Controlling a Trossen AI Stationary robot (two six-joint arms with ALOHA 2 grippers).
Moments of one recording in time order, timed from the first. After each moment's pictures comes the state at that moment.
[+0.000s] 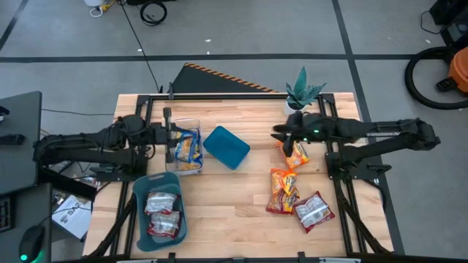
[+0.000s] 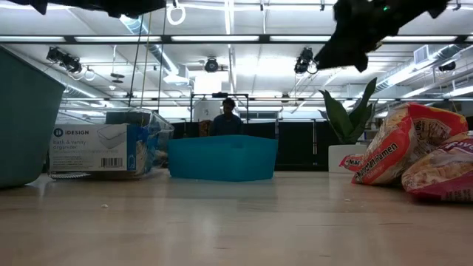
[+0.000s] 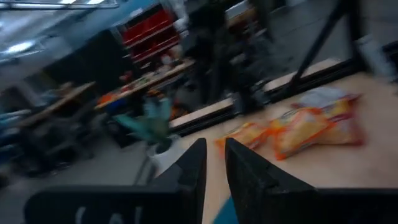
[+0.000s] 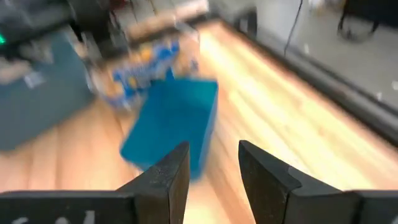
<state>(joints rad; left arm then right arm) 0.12 0.67 0.59 0.06 -0.01 0.45 -0.10 0.91 0.70 -0.27 0.22 0.29</state>
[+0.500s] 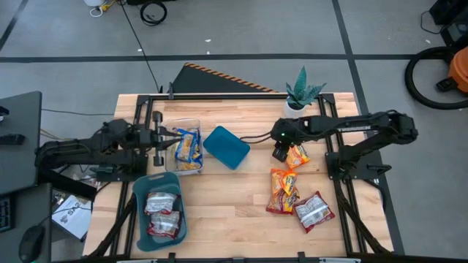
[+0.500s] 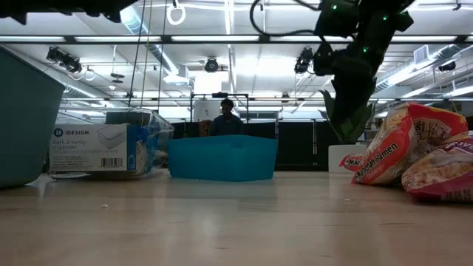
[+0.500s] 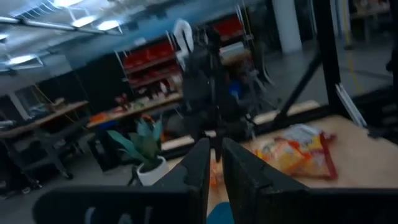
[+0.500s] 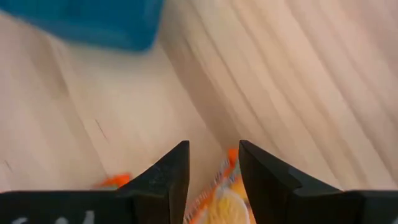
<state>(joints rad) 0.11 0.46 0.45 0.11 0.05 0.32 -0.17 1.29 0.85 -0.66 0.14 0.31</state>
